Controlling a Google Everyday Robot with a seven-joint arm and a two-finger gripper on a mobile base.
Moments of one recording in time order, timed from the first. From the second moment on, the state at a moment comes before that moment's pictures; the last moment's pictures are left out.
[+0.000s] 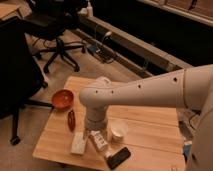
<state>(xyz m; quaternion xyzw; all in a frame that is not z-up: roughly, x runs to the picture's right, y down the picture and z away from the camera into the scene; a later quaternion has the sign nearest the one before) -0.039 0.226 0.654 -0.33 0.29 0.65 0.62</state>
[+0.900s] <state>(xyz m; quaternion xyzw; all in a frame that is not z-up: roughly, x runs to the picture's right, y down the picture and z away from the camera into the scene) 0.000 0.278 0.663 -0.39 0.41 0.61 0.55</state>
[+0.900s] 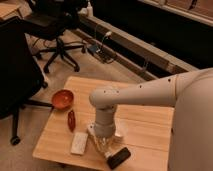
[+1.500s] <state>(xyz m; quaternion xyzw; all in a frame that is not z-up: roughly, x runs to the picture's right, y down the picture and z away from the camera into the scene) 0.034 0.304 0.662 -0.39 0.40 0.61 0.56</state>
